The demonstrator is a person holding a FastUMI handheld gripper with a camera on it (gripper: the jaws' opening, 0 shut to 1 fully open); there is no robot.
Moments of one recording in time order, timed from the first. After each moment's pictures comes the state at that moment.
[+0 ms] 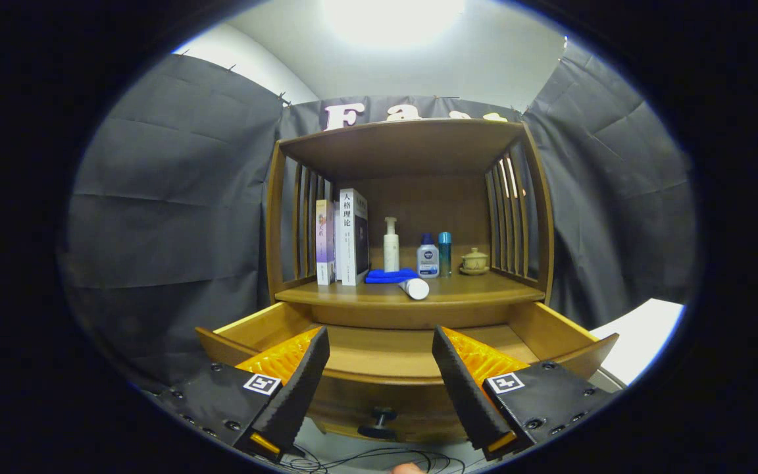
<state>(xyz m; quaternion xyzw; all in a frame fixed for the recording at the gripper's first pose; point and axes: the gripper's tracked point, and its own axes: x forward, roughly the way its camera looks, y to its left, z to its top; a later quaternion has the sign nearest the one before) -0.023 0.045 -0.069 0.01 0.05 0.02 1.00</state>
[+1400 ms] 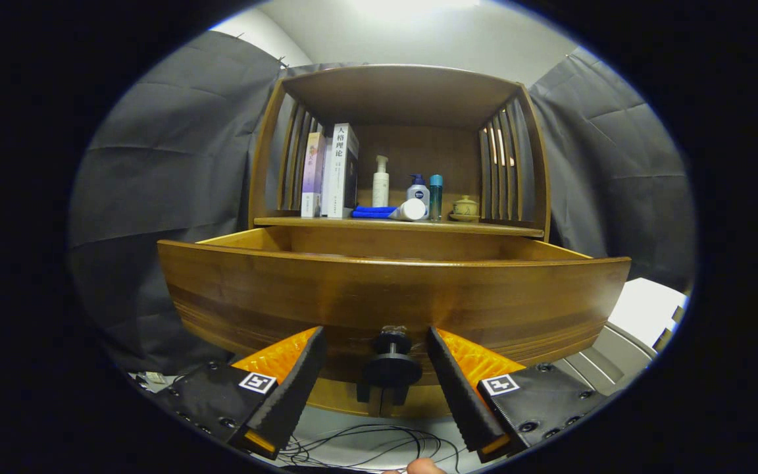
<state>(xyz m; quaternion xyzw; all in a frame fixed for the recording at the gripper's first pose) -0.018 0.052 -0.179 -0.03 0.13 -0.02 0.99</state>
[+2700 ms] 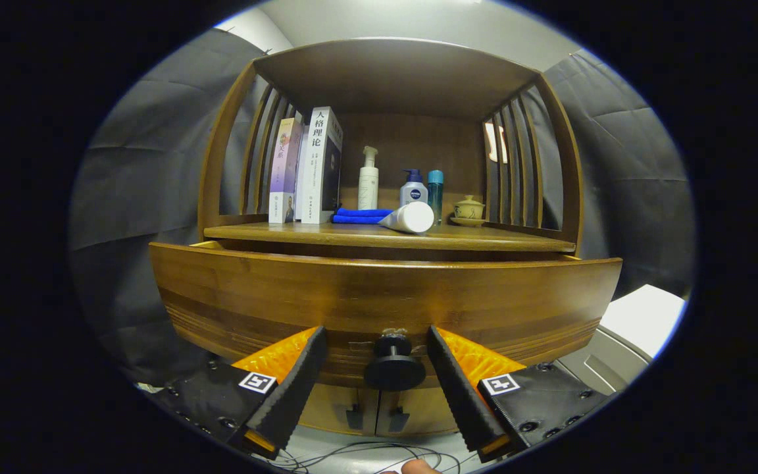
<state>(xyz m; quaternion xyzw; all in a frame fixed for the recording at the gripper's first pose) 0.061 0.044 -0.175 -0.03 0.14 -0.05 0.99</state>
